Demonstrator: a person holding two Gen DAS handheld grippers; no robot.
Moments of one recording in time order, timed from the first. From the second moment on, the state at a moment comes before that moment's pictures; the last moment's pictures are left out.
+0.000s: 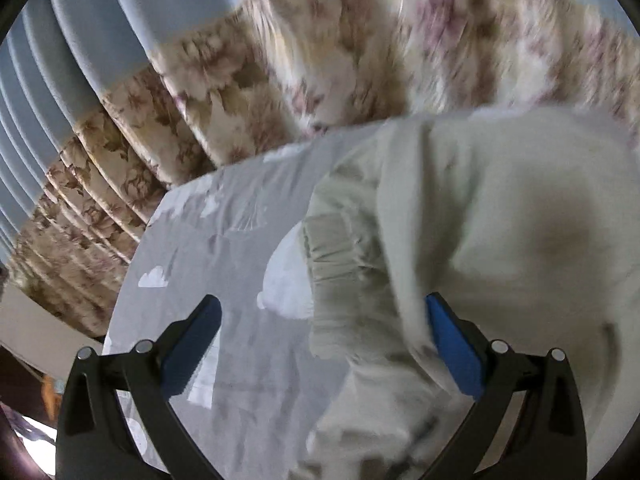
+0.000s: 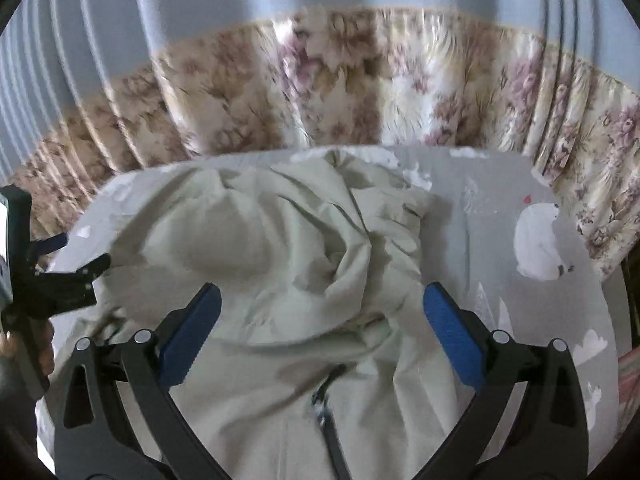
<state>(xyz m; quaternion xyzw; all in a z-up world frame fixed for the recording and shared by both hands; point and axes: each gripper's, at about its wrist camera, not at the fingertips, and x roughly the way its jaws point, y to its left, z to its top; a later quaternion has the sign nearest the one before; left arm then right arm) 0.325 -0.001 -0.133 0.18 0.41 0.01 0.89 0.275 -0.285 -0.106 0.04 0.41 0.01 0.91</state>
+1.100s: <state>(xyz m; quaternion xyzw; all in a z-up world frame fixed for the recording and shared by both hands) 0.123 0.143 -0.110 -0.02 0.39 0.04 0.92 0.078 -0.340 -0.078 0.14 0.30 -0.10 0.94</state>
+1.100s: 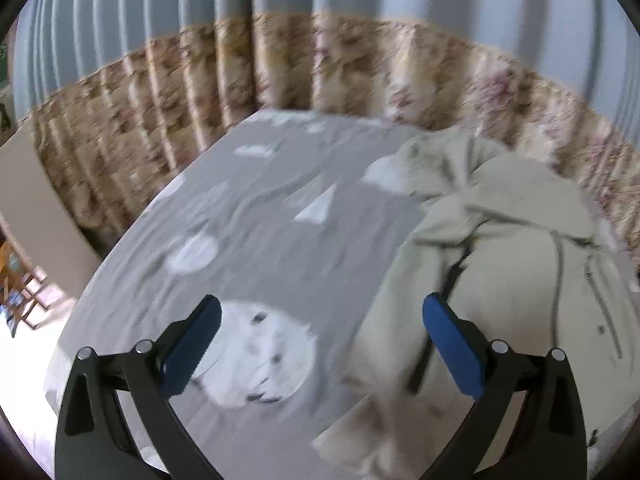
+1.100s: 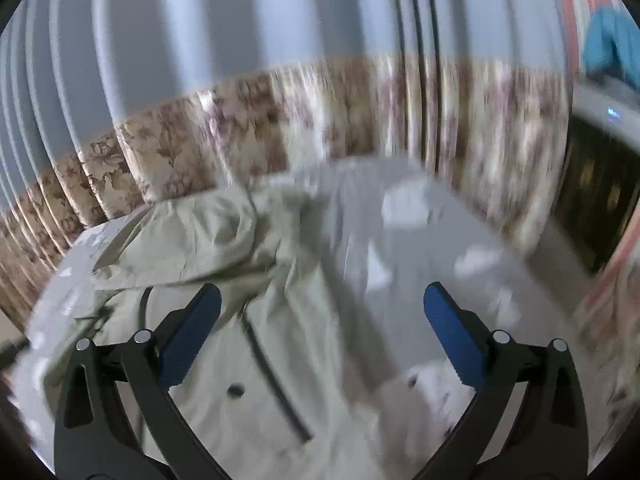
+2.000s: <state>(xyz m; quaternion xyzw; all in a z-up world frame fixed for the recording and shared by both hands) 0.109 0.122 -0.142 0.02 0.45 -0.05 0.89 0.030 -0.327 -0.121 0.05 0.37 -0.12 0.92</state>
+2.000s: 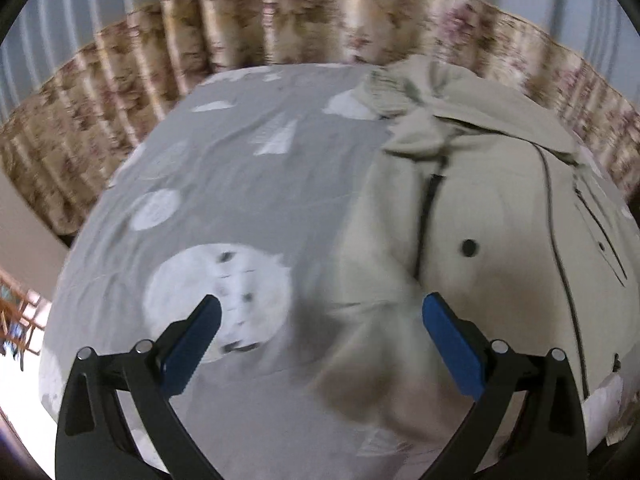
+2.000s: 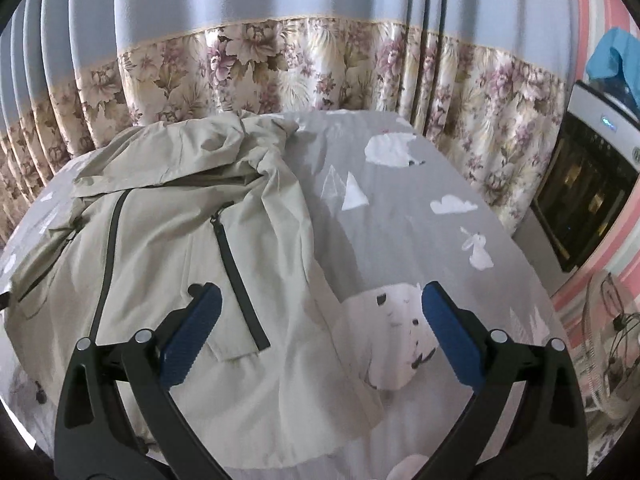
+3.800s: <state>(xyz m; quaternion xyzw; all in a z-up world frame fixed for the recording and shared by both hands) 0.129 0.074 -0.031 0.06 0.33 -0.12 0.93 0.055 -0.365 -0.056 0.10 0.28 0.01 0.95</state>
